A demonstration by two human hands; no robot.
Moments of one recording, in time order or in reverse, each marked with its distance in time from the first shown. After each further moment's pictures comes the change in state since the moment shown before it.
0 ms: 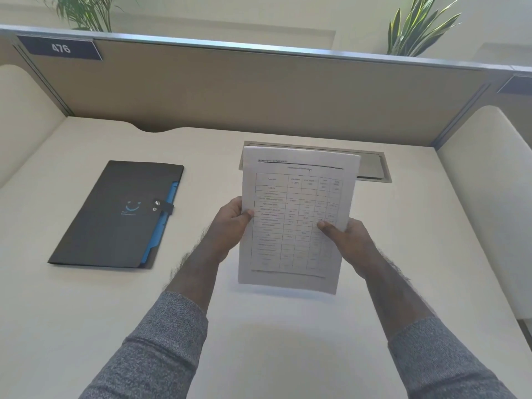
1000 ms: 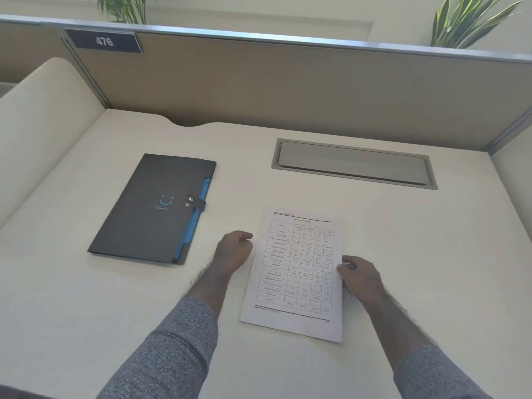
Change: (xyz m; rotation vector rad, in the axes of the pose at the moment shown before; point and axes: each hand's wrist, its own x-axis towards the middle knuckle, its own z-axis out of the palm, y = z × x) left_hand 0.007 -0.087 -0.069 0.368 0.312 -0.342; right_hand 0.012 0.088 0.048 -0.471 0.143 0.328
